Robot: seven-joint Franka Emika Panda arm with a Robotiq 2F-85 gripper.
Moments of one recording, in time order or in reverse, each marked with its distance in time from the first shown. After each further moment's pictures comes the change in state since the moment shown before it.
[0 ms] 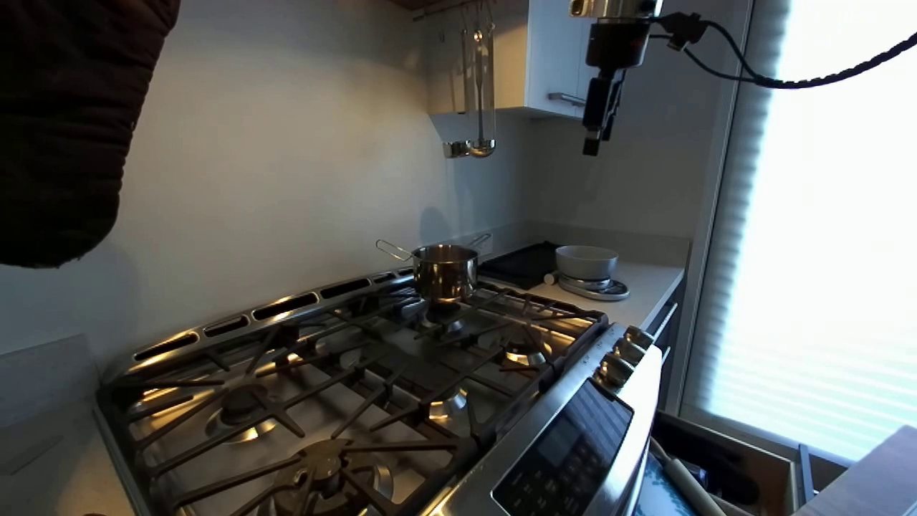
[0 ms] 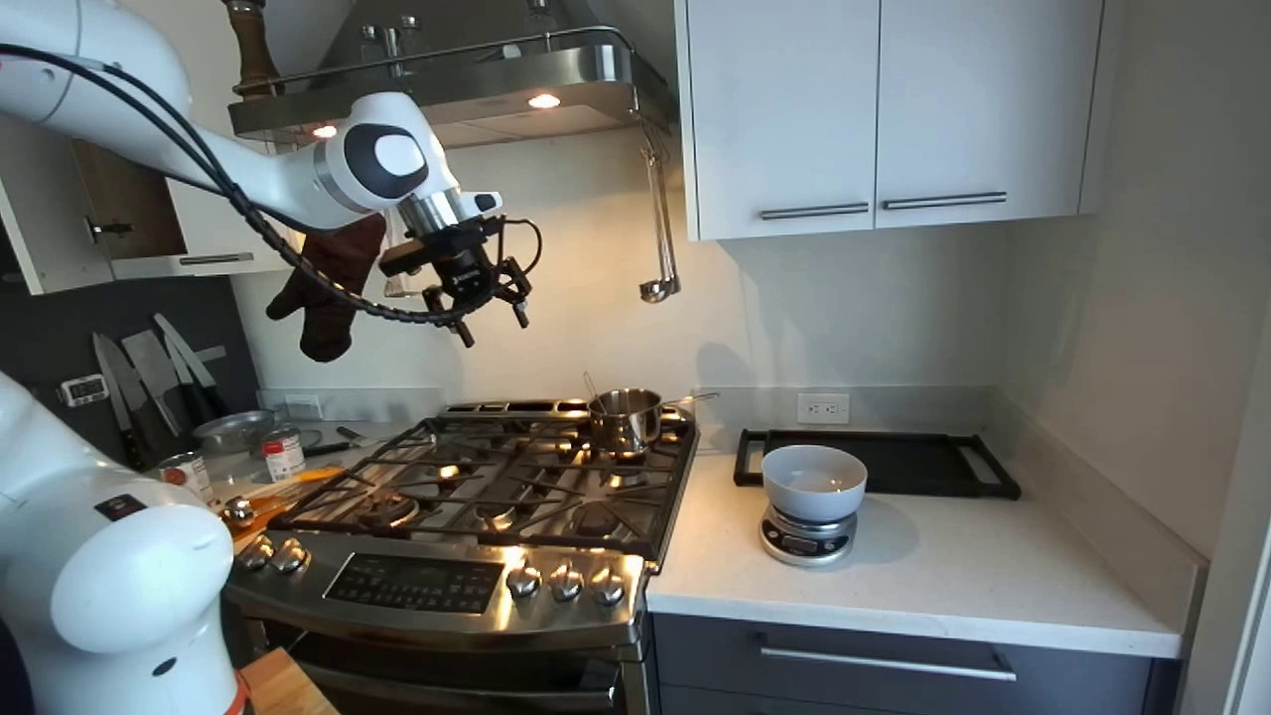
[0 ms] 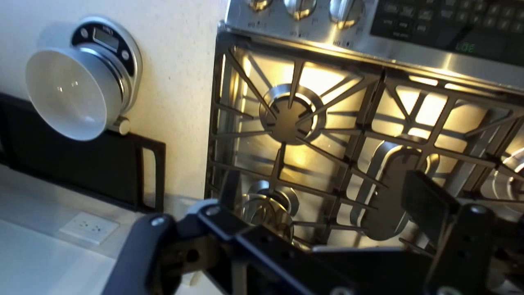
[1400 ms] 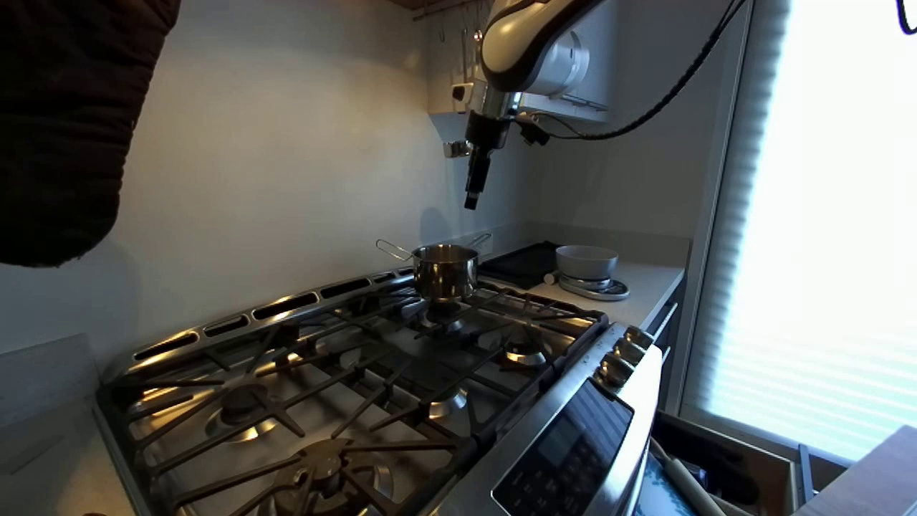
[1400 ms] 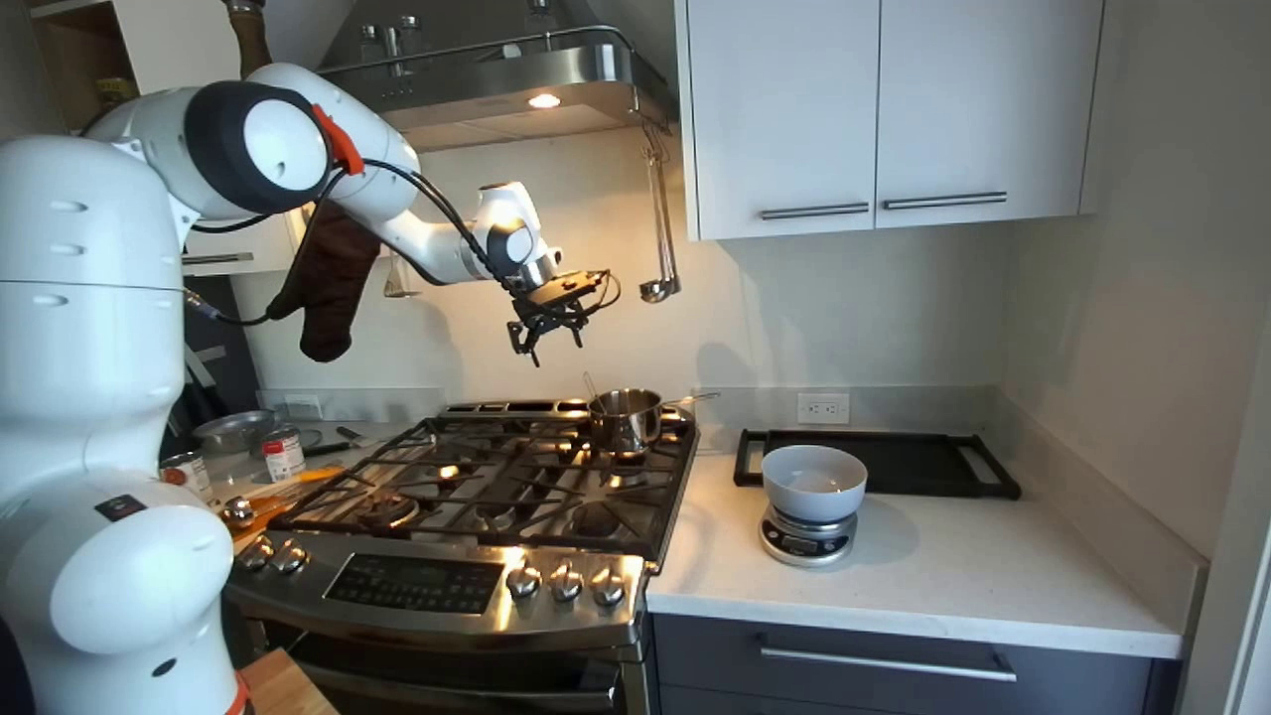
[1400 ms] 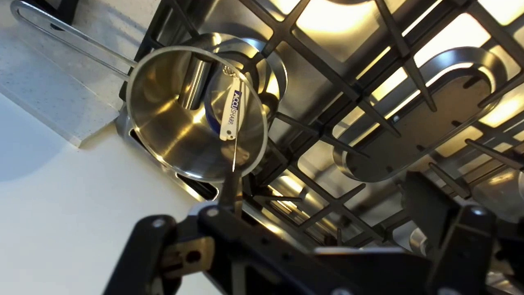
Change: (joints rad) arm -0.008 0.697 0.037 0.485 0.108 0.325 -0.497
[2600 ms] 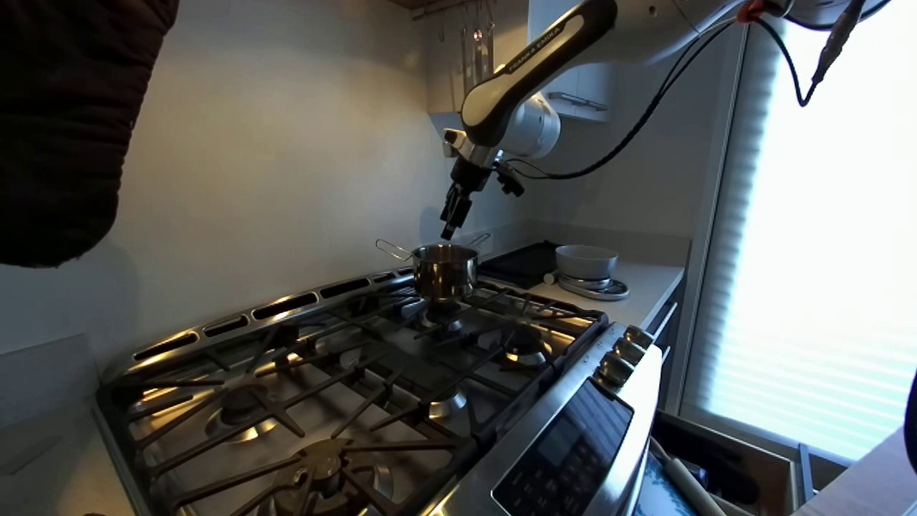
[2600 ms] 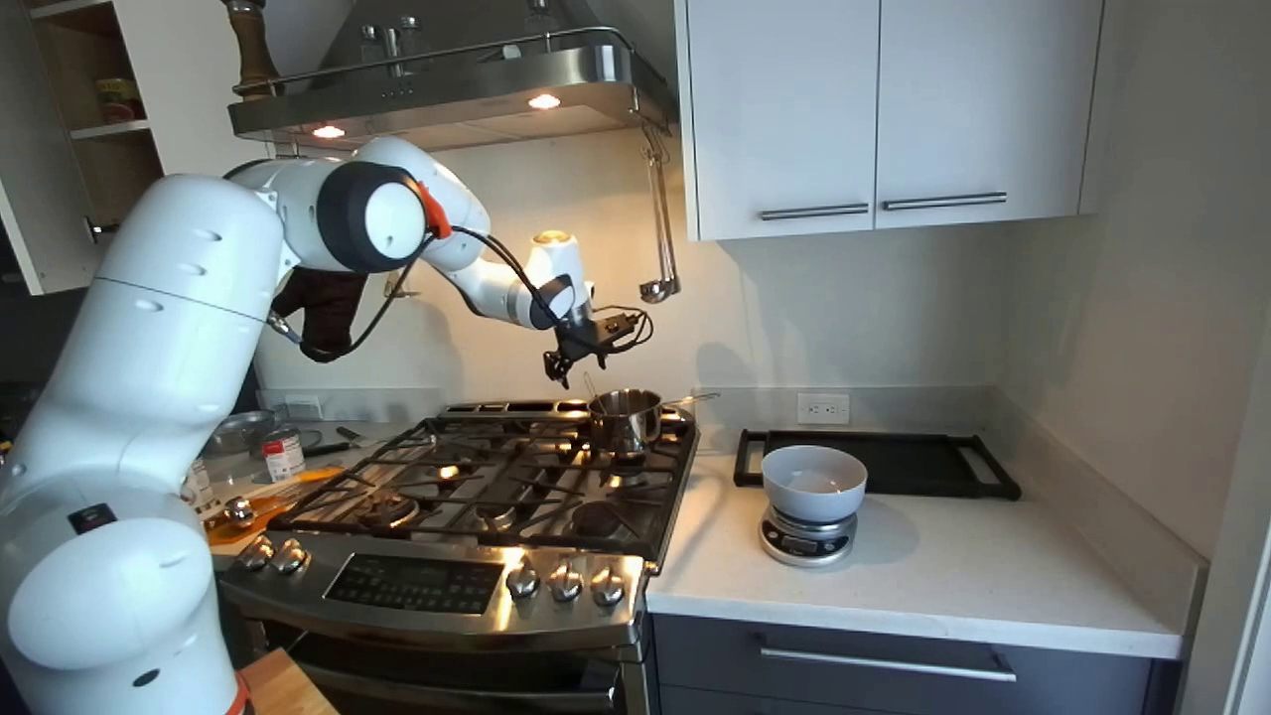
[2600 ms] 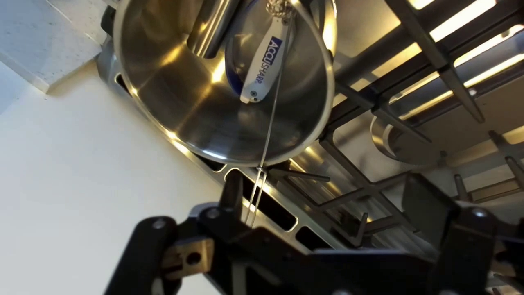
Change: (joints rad) arm -0.148 0.299 0.138 0.180 0.171 0.207 -0.316
